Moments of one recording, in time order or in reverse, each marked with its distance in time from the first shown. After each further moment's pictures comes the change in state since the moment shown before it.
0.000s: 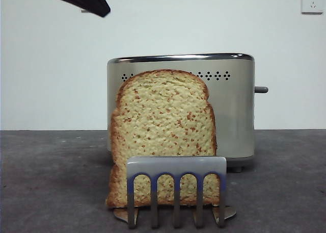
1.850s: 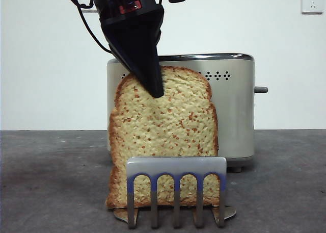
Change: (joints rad) left arm -0.194 0.479 0.290 -0.166 -0.205 0.033; right arm 0.000 0.026 0.000 -0.080 -0.004 -0.071
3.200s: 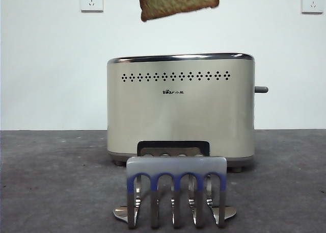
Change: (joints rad) left arm 0.032 -0.004 0.780 -0.290 -0.206 0.242; right arm 0.000 0.063 0.000 -0.018 0.012 0.000
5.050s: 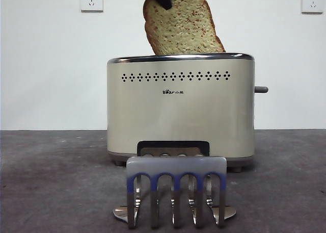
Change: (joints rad) left arm 0.133 0.226 0.005 0.066 0.085 0.163; right arm 0.000 0.009 0.000 -0.001 0.009 -0.024
